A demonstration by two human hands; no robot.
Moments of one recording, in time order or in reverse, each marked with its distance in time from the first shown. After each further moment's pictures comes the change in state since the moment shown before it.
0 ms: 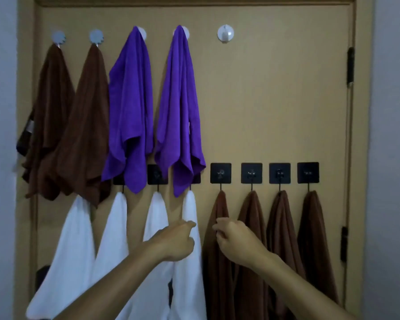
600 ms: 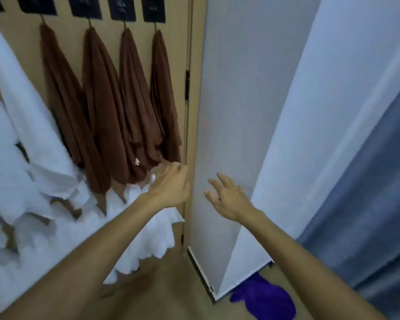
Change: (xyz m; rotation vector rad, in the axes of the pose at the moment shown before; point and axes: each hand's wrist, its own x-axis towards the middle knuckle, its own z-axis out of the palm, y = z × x) left_hand -0.130 0.225 0.254 -0.073 -0.176 0.433; right_hand -0.400 0.120 0.002 -0.189 -0.207 0.734
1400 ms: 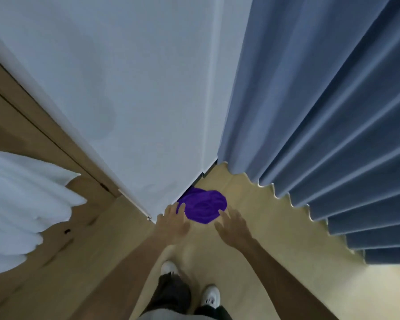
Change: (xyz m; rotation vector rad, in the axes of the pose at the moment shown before) left_hand -0.052 0.286 0.380 0.093 -0.702 0.139; right_hand -0.275 0.374 0.155 0.181 -0.389 0.708
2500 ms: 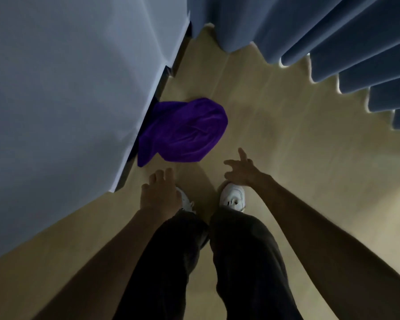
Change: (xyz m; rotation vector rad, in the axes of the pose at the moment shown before) left_hand 0.387 -0.056 0.306 0.137 -0.380 0.037; right_hand 0.416 0.210 0.270 0.228 -0.551 0.348
